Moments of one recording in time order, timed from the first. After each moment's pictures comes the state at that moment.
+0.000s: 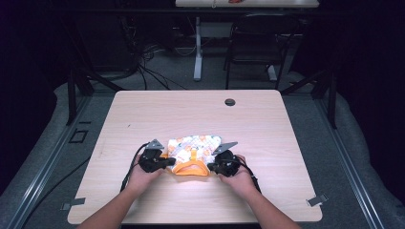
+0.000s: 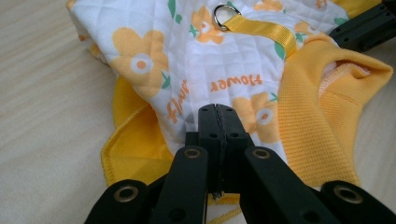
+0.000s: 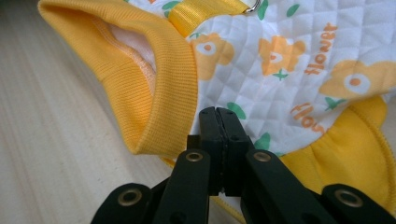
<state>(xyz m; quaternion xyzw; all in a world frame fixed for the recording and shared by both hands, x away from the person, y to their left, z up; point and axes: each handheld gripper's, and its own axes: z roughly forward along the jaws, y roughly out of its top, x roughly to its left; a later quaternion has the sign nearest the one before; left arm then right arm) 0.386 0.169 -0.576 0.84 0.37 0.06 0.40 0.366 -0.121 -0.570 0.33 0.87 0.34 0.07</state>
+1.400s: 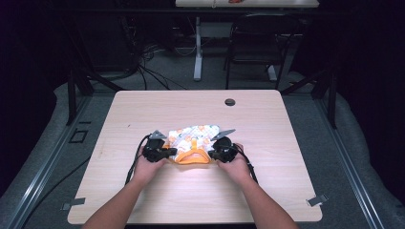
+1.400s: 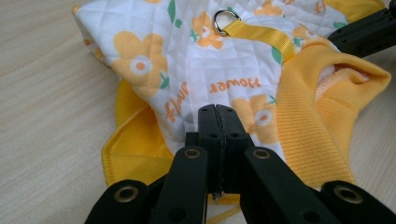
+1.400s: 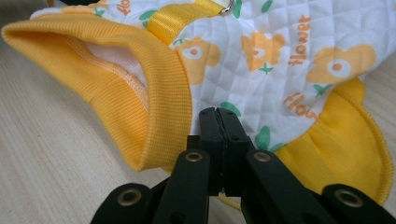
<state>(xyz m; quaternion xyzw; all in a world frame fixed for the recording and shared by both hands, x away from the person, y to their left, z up) 0.414 0.162 -0.571 0.82 0.40 0.08 0.40 0.408 -0.116 -0.566 0.38 0.86 0.33 0.10</state>
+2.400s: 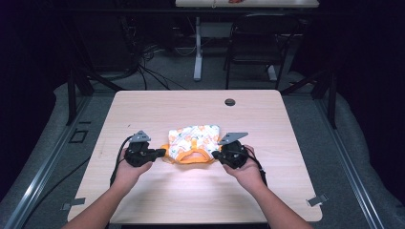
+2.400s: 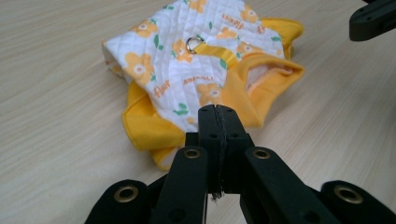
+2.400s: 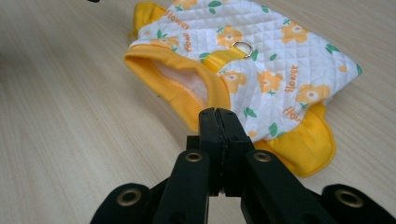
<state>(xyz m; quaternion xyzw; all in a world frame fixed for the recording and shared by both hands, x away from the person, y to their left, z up) 0.366 0.198 -0.521 0.82 0.37 0.09 0.43 0.356 -0.134 -0.507 0.33 0.86 0.37 0.13</state>
